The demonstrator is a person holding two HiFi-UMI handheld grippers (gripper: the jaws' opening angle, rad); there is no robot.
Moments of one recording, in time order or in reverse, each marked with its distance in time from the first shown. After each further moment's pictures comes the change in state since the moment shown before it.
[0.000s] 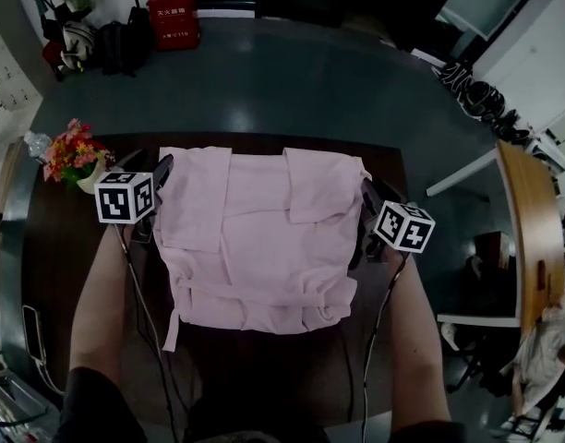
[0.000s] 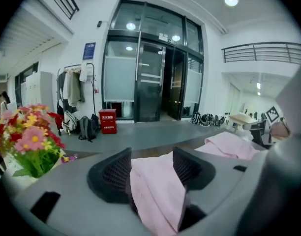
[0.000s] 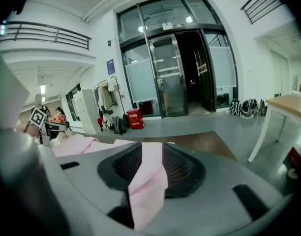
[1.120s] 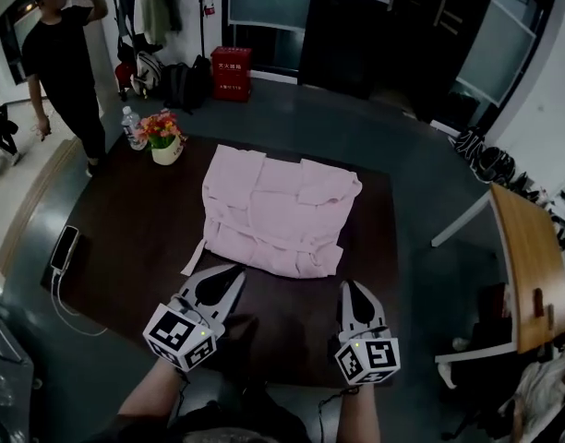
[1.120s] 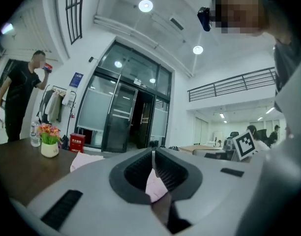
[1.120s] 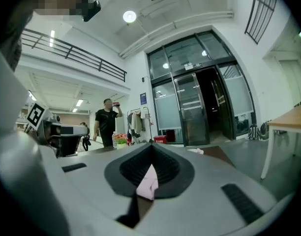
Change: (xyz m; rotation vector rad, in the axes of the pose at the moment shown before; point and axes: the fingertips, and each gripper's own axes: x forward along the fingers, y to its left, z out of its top) left arm -0.400 -0.340 -0.079 -0.002 -0.457 -0.307; right arm -0.396 0.177 -0.082 -0.132 -0.368 0.235
